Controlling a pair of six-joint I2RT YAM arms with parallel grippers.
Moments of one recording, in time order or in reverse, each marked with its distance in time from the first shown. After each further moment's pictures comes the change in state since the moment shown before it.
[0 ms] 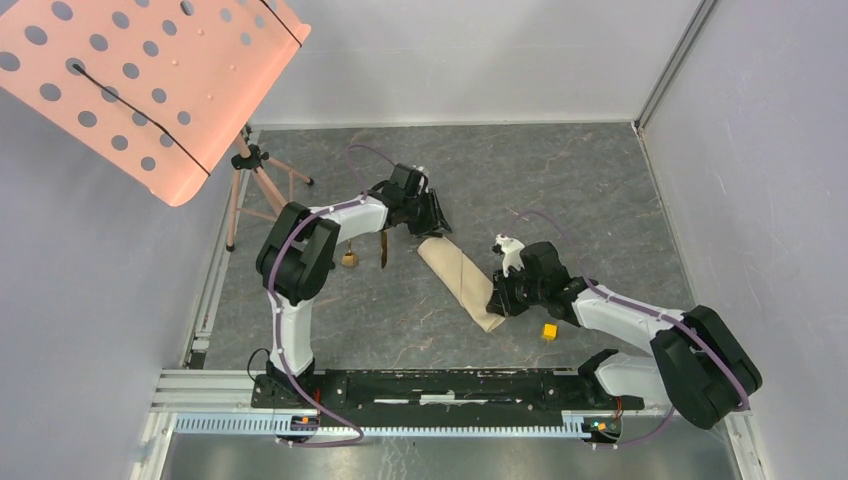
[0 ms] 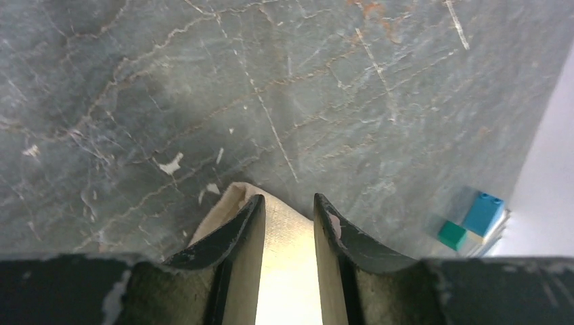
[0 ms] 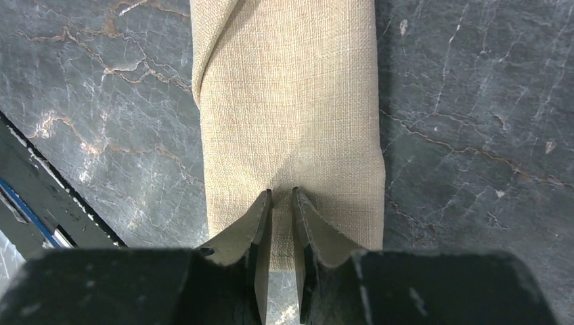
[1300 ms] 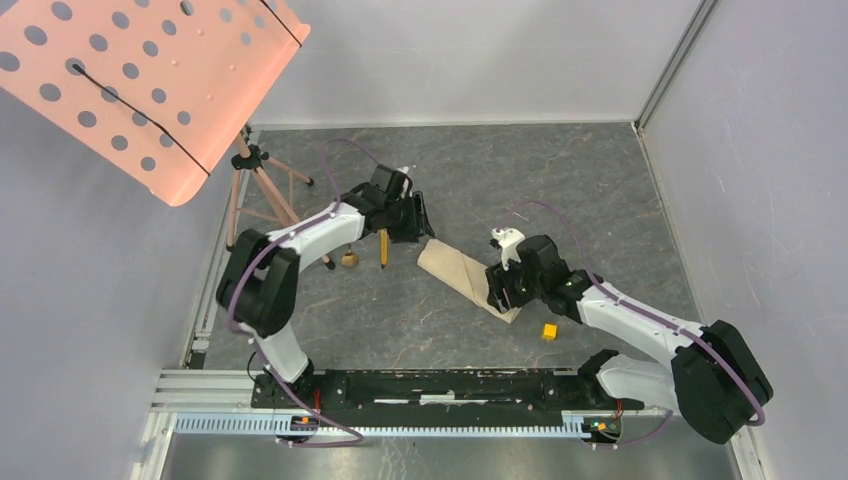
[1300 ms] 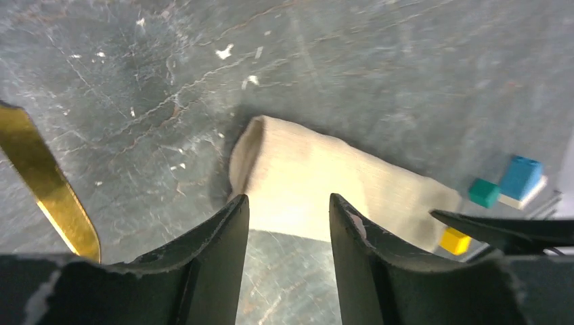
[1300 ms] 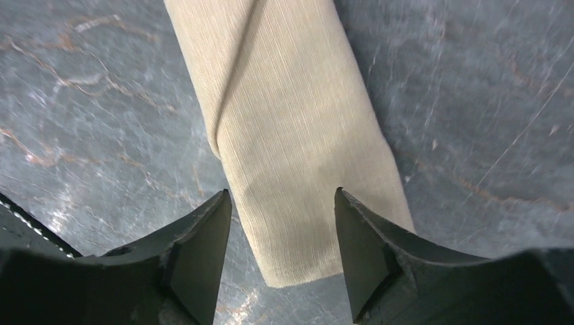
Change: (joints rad) left arm -0.003 -0.211 -0.096 -0.217 -0.112 0.129; right arm 0.053 -0.089 0.092 -0.189 0.206 -0.101
